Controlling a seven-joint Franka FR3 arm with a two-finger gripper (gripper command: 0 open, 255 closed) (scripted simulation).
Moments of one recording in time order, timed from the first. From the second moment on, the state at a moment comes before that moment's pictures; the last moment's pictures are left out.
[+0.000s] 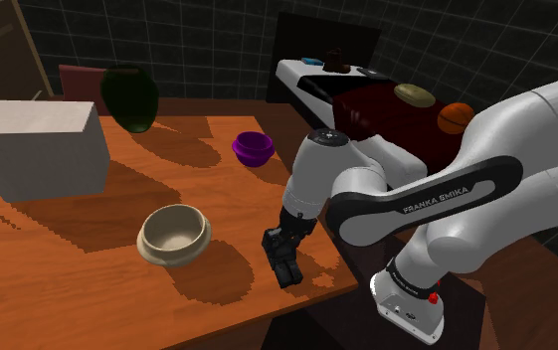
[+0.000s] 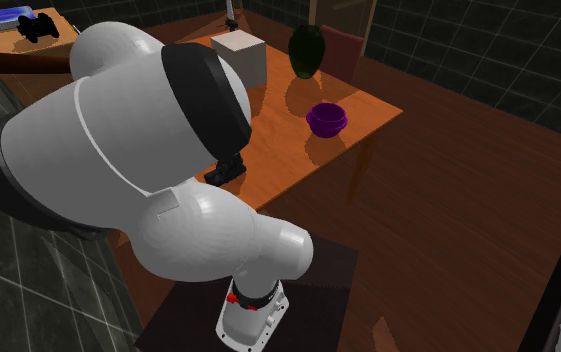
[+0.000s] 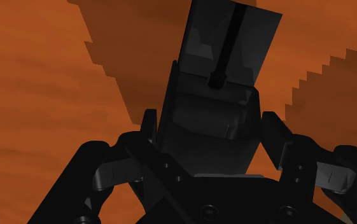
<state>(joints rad) 0.11 -0.45 0.67 -2.74 0.39 2.39 0.72</state>
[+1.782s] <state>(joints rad) 0.13 -0.66 0.53 -2.52 0.34 1.96 0.71</state>
